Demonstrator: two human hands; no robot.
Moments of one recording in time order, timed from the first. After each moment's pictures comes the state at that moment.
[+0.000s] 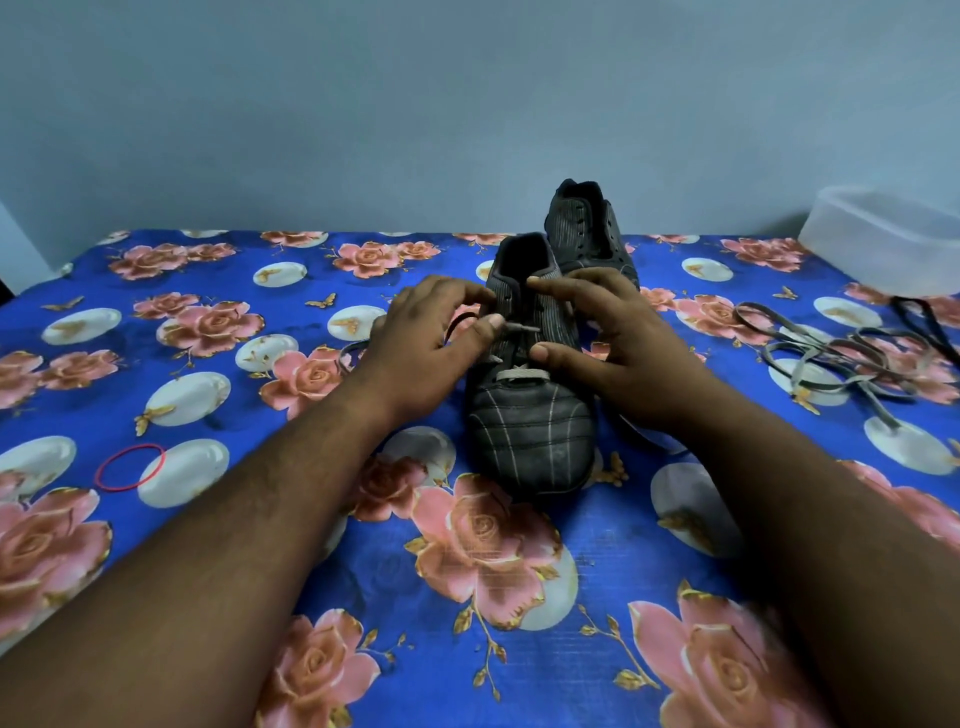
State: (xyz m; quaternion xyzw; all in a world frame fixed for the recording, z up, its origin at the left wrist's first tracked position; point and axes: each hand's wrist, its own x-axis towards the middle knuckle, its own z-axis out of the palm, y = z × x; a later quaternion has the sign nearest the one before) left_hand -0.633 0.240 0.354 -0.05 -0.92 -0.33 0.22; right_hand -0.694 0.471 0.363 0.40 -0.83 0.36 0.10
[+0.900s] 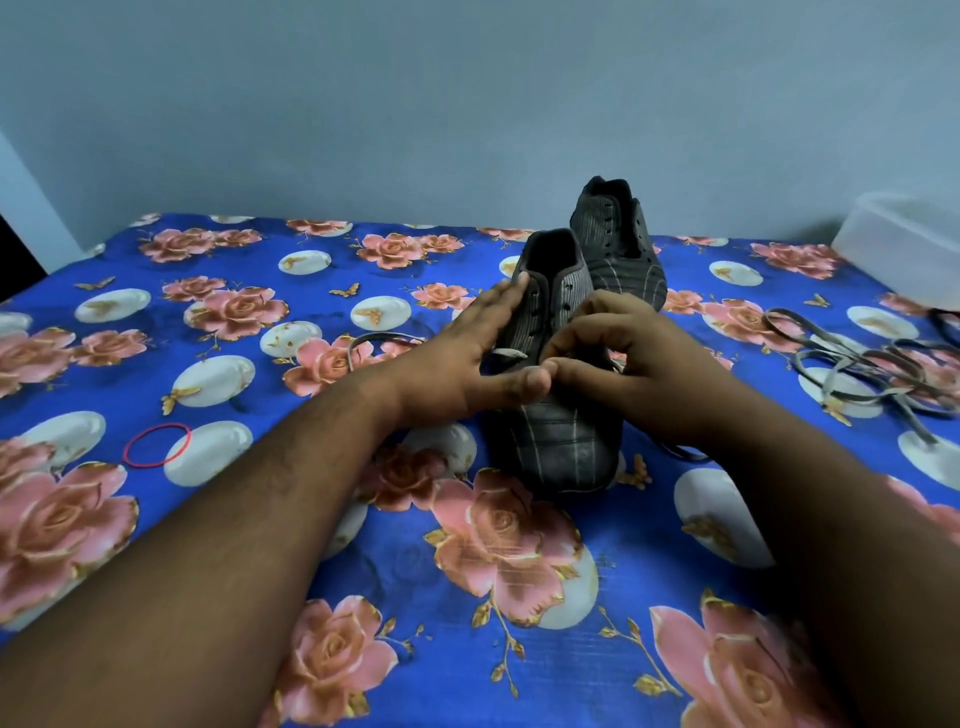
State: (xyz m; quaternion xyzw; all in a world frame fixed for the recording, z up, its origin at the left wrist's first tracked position) left_hand -0.624 0.238 0.357 -0.13 -0.93 -0.36 -0.03; right_hand -0.681 0.462 0.372 0.47 -0.81 0.34 0.06
